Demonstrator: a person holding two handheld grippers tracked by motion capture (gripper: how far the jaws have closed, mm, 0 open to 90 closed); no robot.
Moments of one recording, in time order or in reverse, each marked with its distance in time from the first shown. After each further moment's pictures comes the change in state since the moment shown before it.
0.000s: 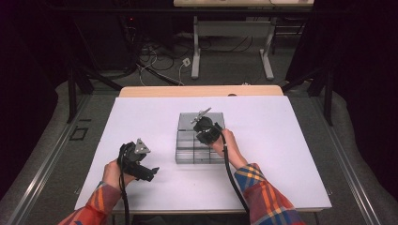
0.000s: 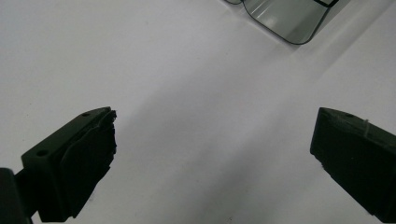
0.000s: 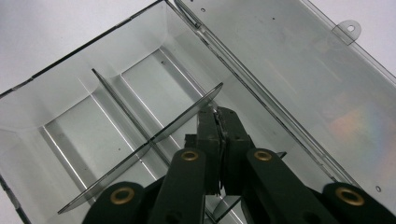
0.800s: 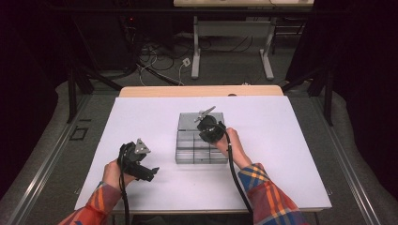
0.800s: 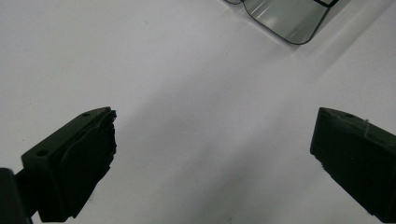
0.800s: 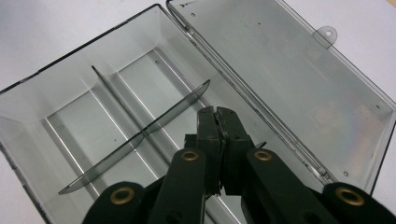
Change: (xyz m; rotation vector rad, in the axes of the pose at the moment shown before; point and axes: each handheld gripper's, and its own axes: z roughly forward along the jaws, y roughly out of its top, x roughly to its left) left arm 0.000 0.000 0.000 0.003 0.003 -0.001; right arm -0.006 -0.003 -0.014 -0.034 -0.008 -0.013
